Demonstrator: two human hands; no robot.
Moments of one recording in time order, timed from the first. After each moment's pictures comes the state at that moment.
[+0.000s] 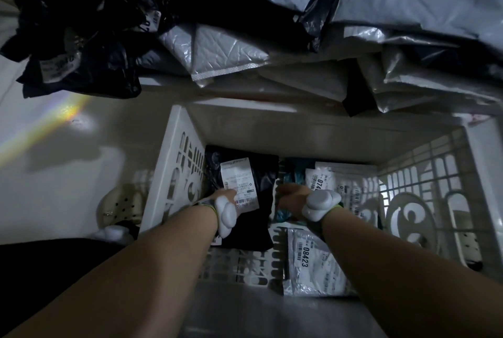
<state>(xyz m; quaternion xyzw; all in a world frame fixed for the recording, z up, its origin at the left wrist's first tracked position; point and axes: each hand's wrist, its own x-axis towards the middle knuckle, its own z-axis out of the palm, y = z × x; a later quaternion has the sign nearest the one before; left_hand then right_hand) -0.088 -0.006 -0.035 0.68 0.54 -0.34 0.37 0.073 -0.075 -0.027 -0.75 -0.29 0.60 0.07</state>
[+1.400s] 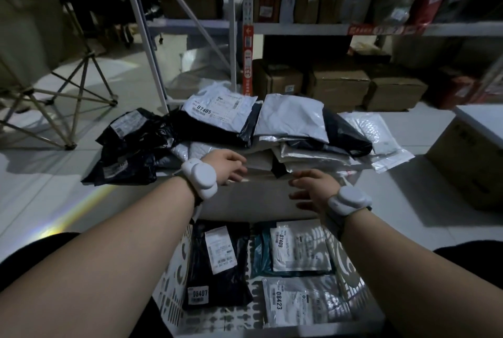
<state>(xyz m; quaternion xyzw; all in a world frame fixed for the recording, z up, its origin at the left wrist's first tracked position) -0.048 -0.018 0.239 0.68 0.46 0.14 0.56 0.118 -0.153 0.213 -0.70 -0.22 0.44 0.52</state>
